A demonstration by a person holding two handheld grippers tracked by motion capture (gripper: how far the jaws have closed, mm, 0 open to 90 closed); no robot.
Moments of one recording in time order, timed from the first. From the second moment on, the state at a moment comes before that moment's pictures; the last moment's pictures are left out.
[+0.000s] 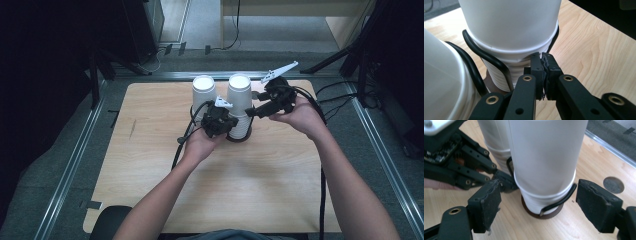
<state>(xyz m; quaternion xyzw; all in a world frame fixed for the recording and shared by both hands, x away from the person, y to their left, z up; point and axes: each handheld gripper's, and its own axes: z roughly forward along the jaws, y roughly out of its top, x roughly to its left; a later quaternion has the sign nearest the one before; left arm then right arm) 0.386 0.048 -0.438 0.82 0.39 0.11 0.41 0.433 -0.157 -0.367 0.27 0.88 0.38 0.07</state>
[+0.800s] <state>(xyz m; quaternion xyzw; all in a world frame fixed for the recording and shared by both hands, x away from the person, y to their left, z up) 0.386 0.054 -0.439 0.82 0.39 0.12 0.41 0.466 -0.108 -0.341 0.28 0.89 0.35 0.09</state>
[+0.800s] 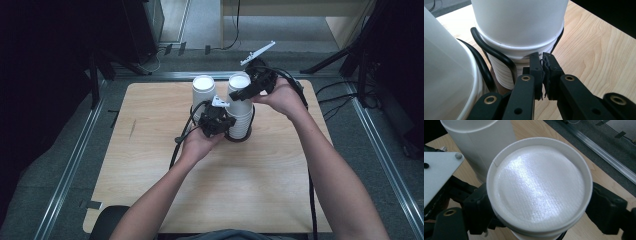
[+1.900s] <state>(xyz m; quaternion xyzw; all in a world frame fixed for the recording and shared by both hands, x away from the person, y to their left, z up) 0.387 0.055 -0.439 0.81 0.39 0.12 0.41 0.462 -0.101 -0.329 0.27 0.89 0.36 0.12</state>
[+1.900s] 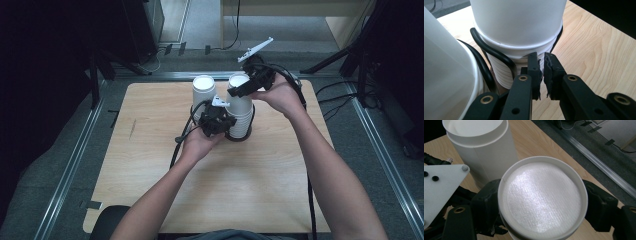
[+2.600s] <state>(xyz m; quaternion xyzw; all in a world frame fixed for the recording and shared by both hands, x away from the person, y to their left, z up) 0.387 0.056 -0.439 0.82 0.39 0.12 0.41 0.460 -0.095 -0.323 0.27 0.90 0.33 0.13</state>
